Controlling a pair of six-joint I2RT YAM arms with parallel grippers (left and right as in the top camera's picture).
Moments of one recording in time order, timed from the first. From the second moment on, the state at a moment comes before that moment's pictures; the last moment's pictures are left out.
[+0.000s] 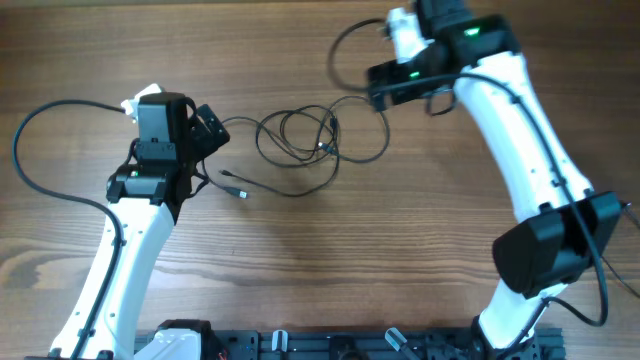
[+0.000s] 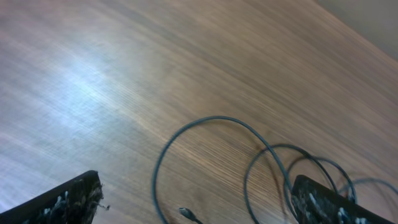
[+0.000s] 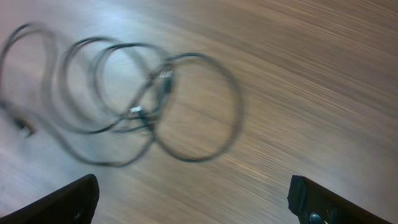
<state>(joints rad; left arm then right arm) -0.05 1.29 0.95 -0.51 -0.21 -0.59 0.35 1.93 1.90 -1.15 -0.14 -0.05</state>
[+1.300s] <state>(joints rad) 0.05 1.29 0.95 -0.65 -0.26 -0.75 0.63 2.29 1.86 -0.84 -0.49 -0.09</state>
